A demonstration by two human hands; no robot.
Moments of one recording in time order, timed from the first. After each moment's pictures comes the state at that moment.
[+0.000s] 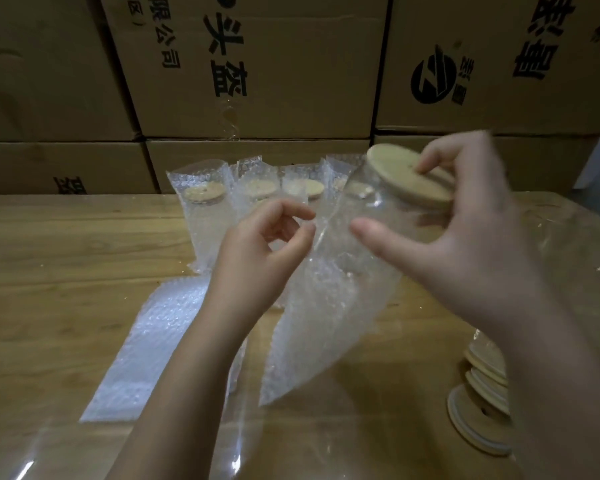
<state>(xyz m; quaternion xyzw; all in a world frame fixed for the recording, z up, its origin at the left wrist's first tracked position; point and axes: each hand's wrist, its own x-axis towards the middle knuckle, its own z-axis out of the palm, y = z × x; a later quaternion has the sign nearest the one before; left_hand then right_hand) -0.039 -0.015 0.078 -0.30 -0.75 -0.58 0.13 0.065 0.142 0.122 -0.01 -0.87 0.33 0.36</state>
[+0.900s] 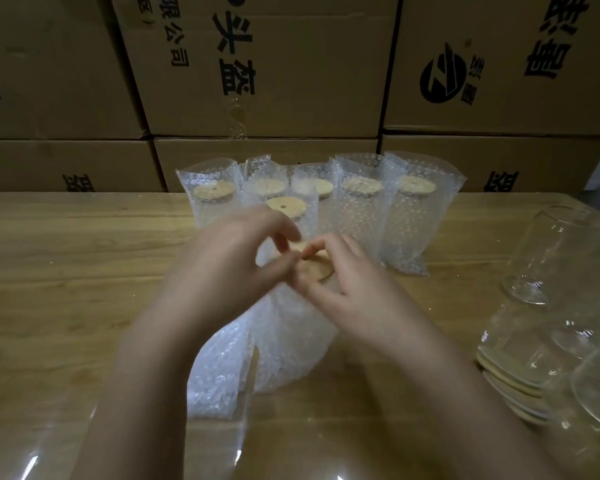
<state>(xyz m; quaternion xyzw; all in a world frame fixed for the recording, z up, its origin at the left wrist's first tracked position) -0.036 -0.057 0.100 -0.36 -0.88 -0.26 0.15 0.011 0.104 0.059 0.03 -0.94 0.30 0.15</state>
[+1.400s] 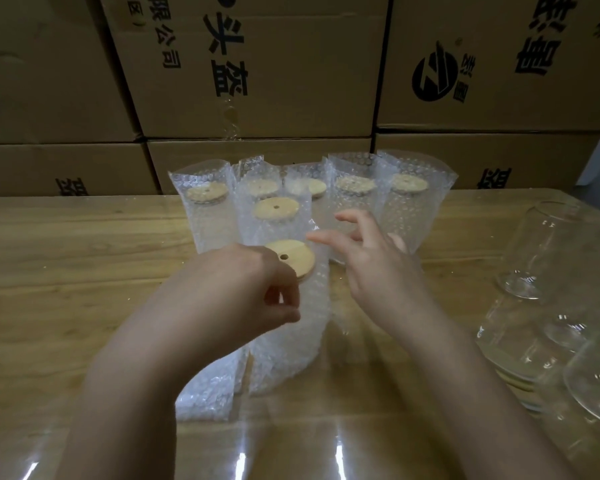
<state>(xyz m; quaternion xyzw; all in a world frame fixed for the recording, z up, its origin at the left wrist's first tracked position) -0.011 -0.056 0.118 -0.40 -0.91 -0.07 0.03 0.003 0.131 0.054 0.01 -0.96 0.12 0.24</state>
